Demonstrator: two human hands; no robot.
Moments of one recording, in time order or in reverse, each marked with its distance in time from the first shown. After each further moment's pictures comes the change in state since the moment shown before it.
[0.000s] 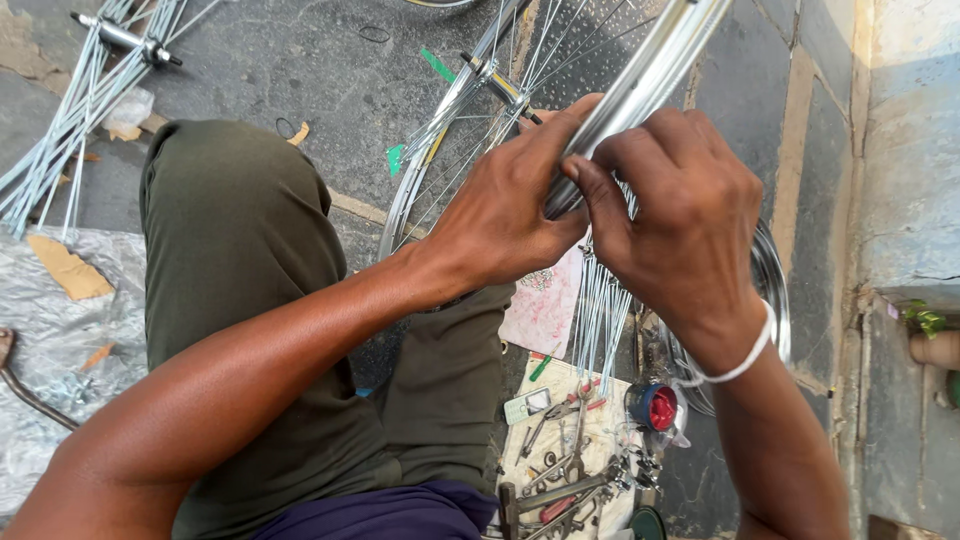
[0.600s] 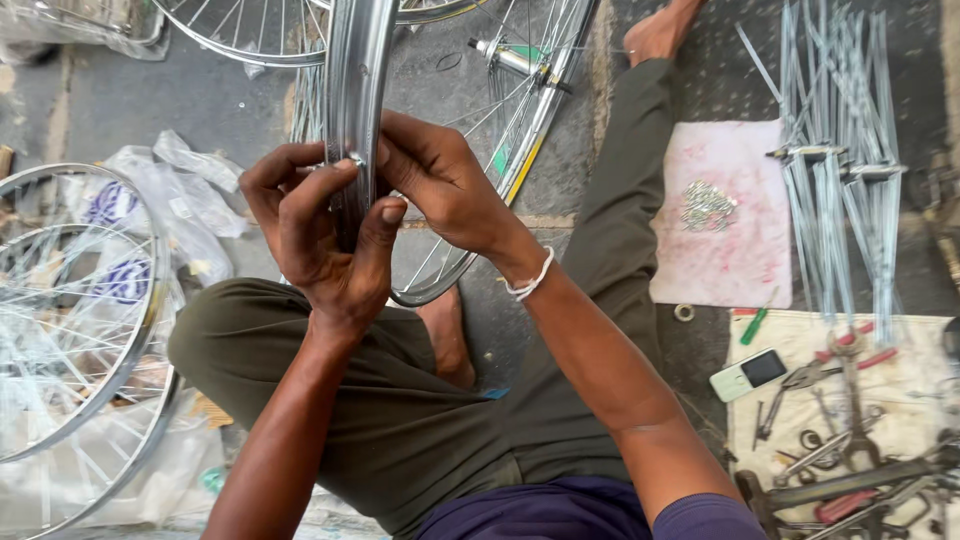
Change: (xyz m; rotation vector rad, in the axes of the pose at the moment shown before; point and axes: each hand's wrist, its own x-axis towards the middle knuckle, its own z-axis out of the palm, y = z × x) left_hand -0.059 -0.021 -0.074 0.545 0.223 0.283; right_hand 0.015 -0.048 0.194 1.942 0.305 0.106
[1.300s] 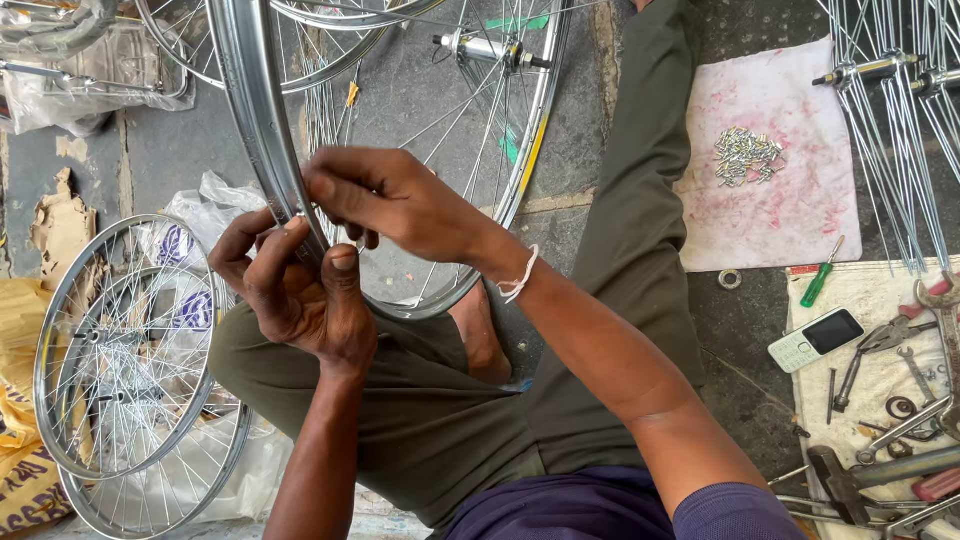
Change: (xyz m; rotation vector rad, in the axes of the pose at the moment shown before) left_hand -0.012 0.000 0.004 -0.080 0.053 -0.040; right_hand 0.008 -0.010 0.005 -0.110 -0.044 0.031
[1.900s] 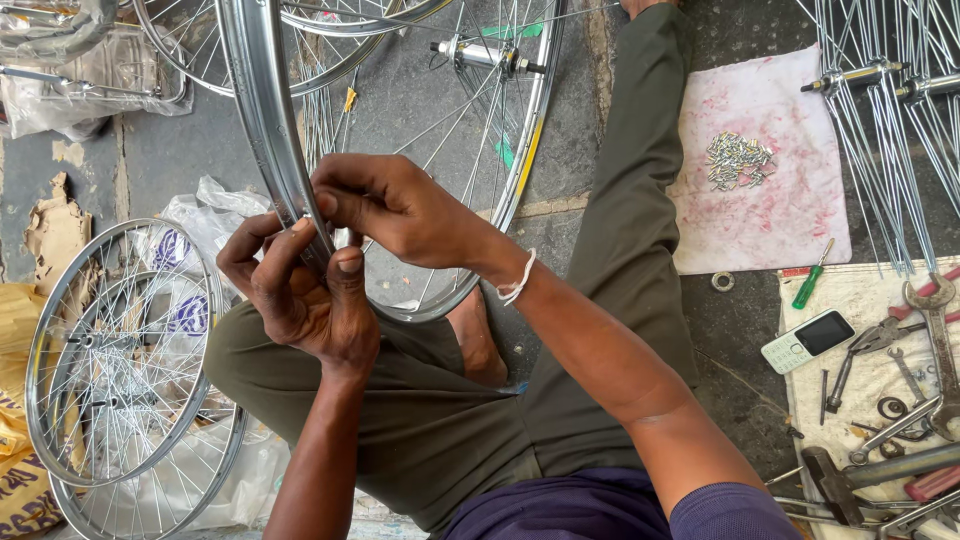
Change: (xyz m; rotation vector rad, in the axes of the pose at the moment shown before) left_hand -0.006 0.003 0.002 0.003 0.002 -0.013; right_hand -0.007 0.008 -0.004 0.060 -0.033 -0.102
